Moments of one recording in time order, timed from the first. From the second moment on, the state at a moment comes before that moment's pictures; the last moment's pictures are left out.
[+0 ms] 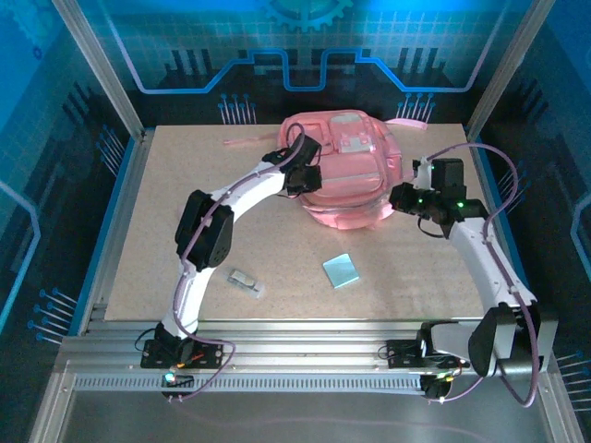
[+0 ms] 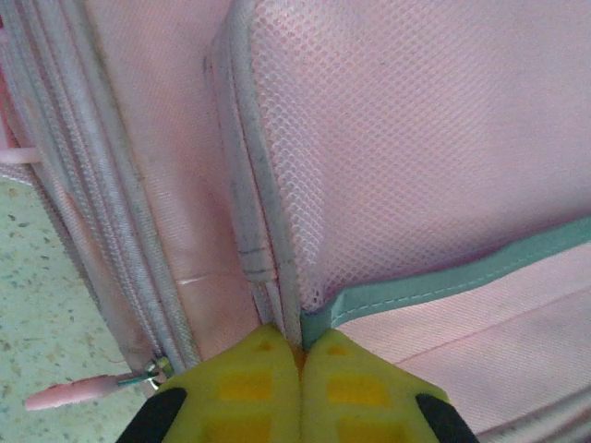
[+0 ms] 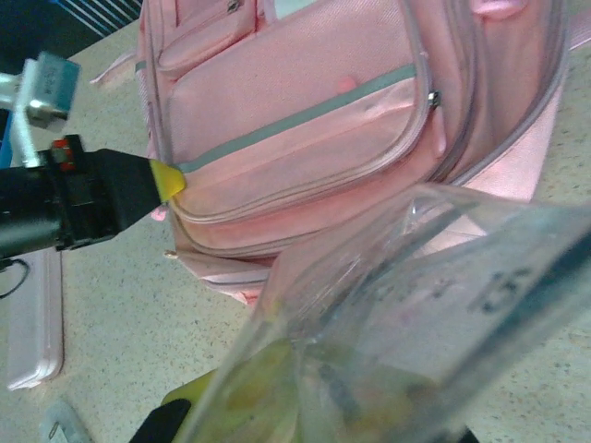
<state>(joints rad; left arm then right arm) -0.53 2.22 1.89 -0.63 0.04 -0.69 0.02 1.22 1.01 -0.56 -0.36 0.36</state>
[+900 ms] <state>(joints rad) -0.44 2.05 1.52 0.11 0.30 -1.46 -0.01 1.15 0.76 -0.31 -0.48 0.70</state>
